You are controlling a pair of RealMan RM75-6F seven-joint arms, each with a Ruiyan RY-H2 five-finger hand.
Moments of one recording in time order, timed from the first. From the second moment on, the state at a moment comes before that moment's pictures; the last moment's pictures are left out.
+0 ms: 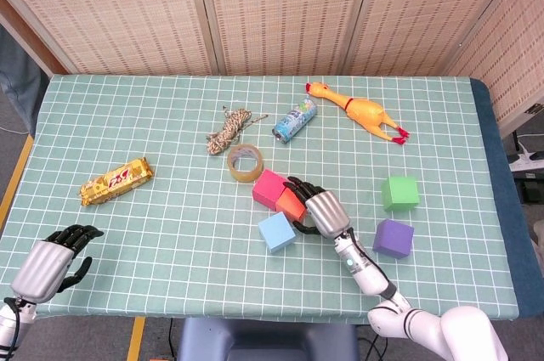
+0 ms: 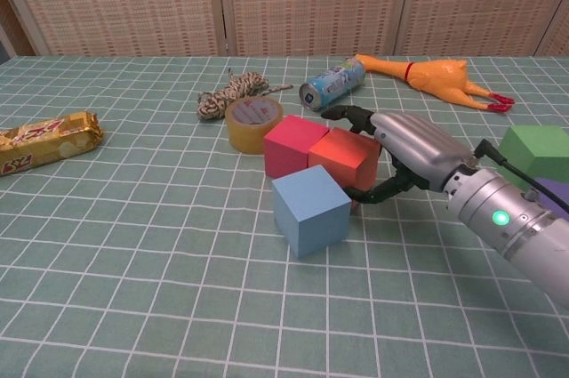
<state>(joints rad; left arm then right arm) -0.19 -1.18 0.08 -1.36 1.73 1.48 -0.07 0.64 -1.98 0.11 -0.78 -1.56 1.22 0.21</state>
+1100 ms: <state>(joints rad) -0.20 -1.18 0.08 -1.36 1.72 1.47 -0.06 0.57 -1.80 0.13 -0.88 -1.50 1.25 0.18</state>
